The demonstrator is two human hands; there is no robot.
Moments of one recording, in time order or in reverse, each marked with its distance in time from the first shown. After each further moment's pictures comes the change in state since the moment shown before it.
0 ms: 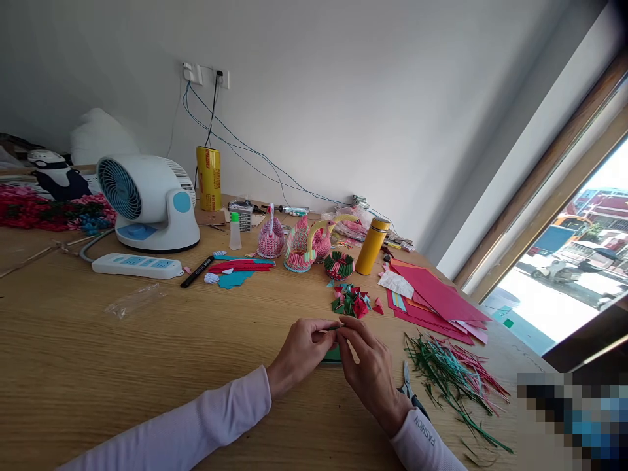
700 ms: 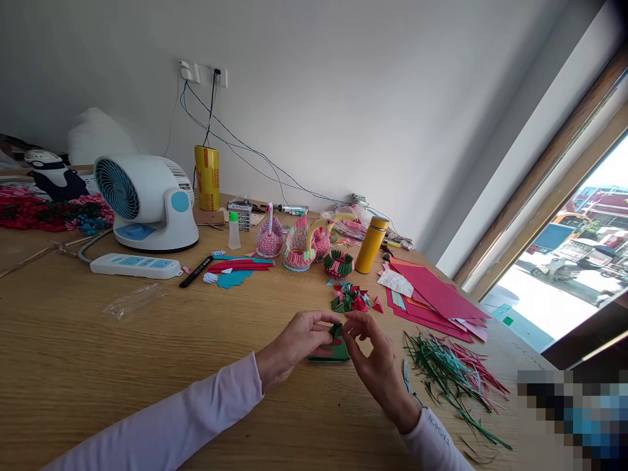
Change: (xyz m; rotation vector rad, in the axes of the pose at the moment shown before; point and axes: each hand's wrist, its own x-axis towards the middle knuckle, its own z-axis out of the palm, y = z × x) left_hand -0.003 0.033 -0.007 -0.234 -0.070 -0.365; right_hand 0.009 0.001 -0.011 0.323 0.023 0.167
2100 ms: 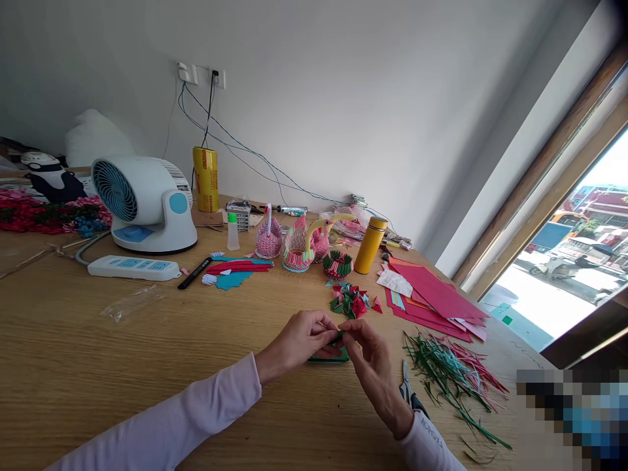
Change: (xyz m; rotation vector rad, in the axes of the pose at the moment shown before) left_hand 0.015 -0.014 -0.012 0.124 -0.100 0.082; right_hand -0.006 -0.003 0.009 0.316 0.041 0.243
